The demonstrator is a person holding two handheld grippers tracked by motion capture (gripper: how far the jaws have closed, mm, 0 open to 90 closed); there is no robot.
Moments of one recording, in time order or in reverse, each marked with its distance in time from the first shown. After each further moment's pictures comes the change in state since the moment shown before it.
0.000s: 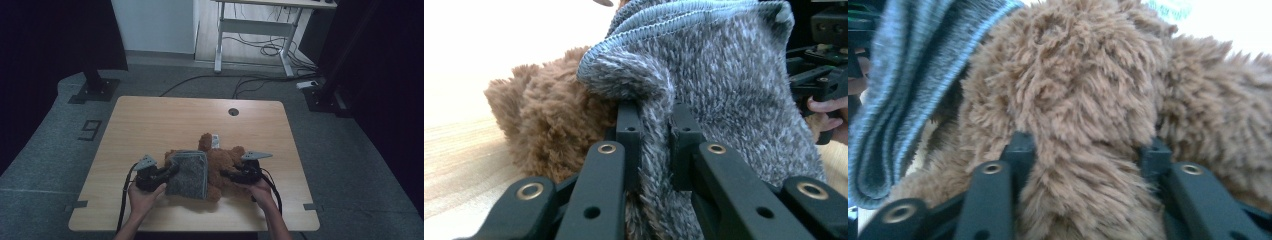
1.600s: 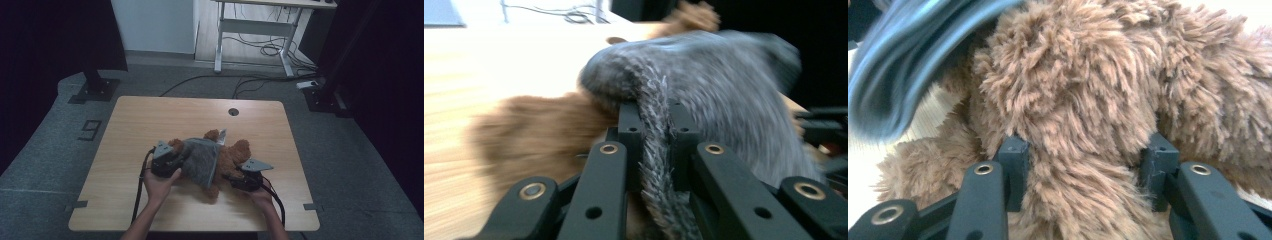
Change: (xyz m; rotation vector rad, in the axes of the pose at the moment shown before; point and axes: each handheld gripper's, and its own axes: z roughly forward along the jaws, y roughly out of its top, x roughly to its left) left arm -0.015 0.041 0.027 -0.061 0.139 0.052; right arm -0.001 -0.028 0.001 -0.110 -0.083 -0.193
